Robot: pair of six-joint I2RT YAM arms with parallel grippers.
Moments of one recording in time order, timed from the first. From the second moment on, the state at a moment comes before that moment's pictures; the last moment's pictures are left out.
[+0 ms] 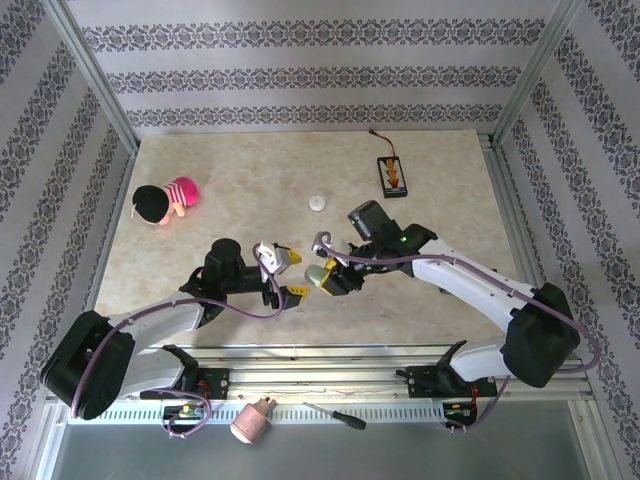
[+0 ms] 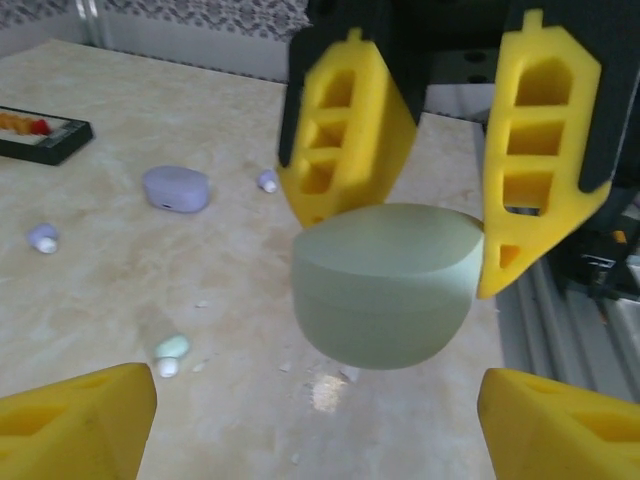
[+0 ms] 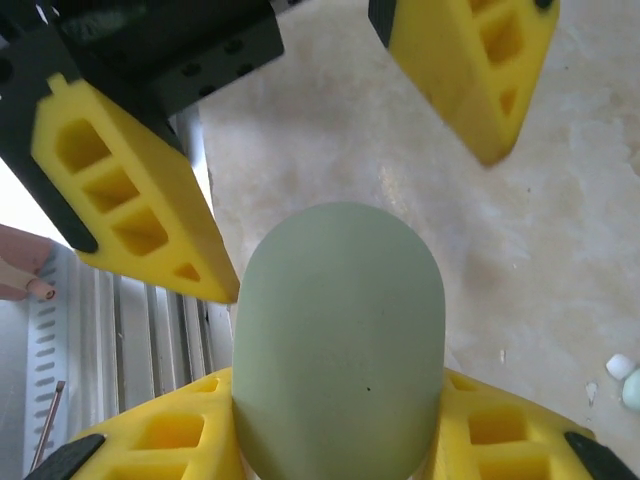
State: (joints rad) left arm -0.50 1.20 0.38 0.47 0.77 0.15; right arm 0.69 1.38 1.03 -0.67 -0.63 -0.36
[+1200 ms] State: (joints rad) left arm -0.50 1.22 0.38 0.66 0.94 -0.03; right arm 0.70 1.39 1.07 -0.67 -0.72 -0.46
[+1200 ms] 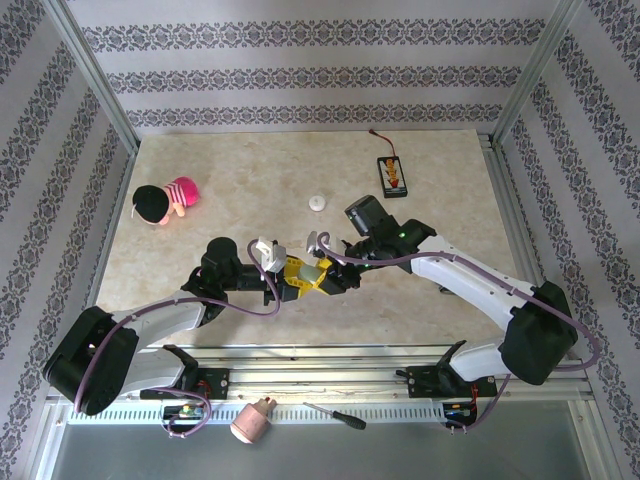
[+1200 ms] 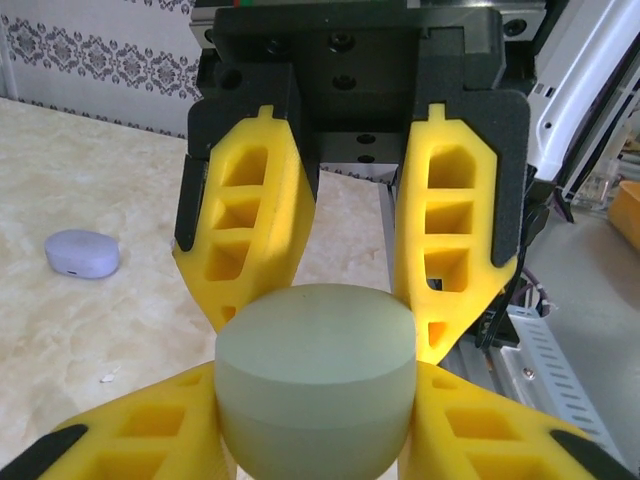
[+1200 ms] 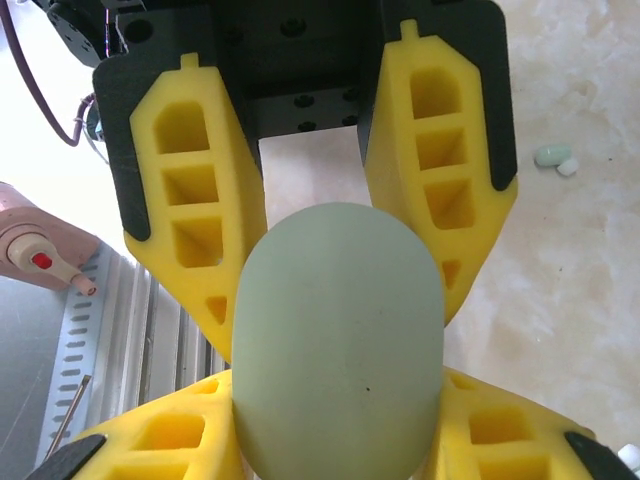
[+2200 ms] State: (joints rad) left arm -0.50 1.22 0.38 0.67 0.94 -0.03; right arm 0.64 1.35 1.03 -0.60 -0.76 -0.39
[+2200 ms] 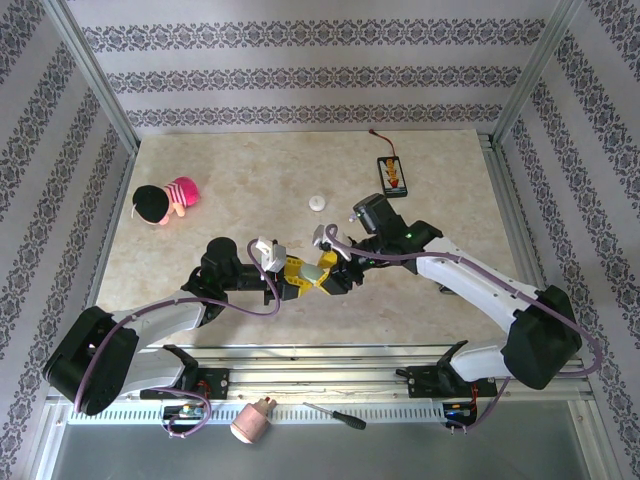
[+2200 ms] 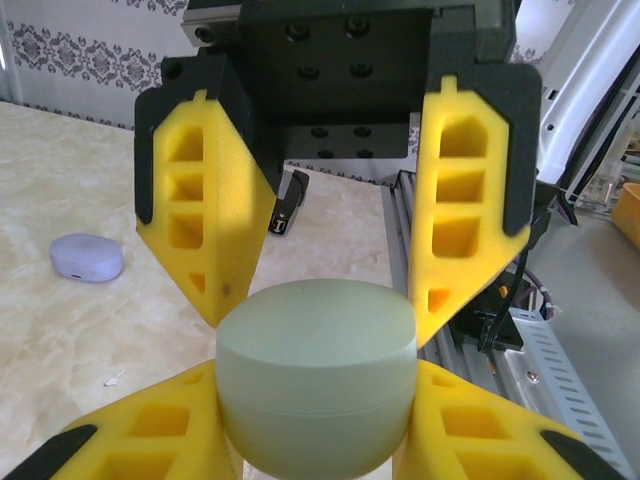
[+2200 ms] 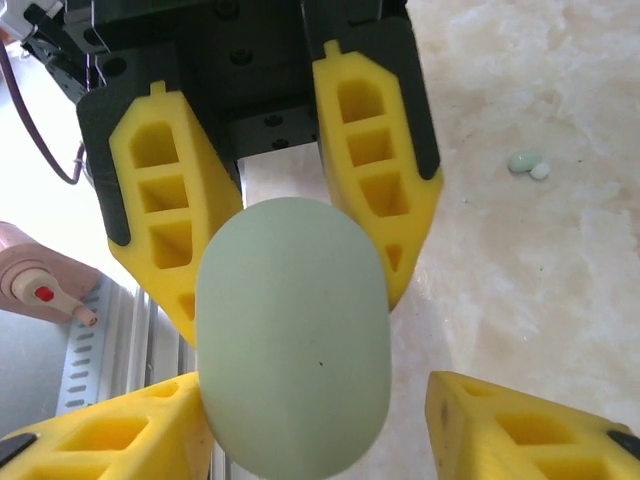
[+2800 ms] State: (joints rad) left arm -0.51 1.22 0.38 0.66 0.95 0.00; right arm 0.56 1.32 1.01 -0.49 -0.73 -0.26
